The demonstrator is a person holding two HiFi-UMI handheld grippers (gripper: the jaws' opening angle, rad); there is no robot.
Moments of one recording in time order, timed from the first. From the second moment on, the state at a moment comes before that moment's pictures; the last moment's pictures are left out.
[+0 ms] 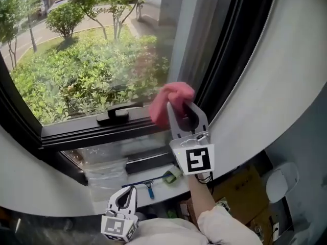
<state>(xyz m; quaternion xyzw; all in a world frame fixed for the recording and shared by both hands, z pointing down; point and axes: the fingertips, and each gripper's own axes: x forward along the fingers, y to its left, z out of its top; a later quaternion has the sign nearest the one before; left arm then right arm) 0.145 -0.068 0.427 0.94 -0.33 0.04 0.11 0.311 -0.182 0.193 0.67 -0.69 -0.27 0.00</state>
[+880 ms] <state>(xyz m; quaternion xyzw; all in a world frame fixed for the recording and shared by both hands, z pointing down) 0.124 -0.132 0.384 0.95 -0.29 0.02 0.08 0.442 -0.187 -0.083 0.80 -0.42 -0.43 0.05</state>
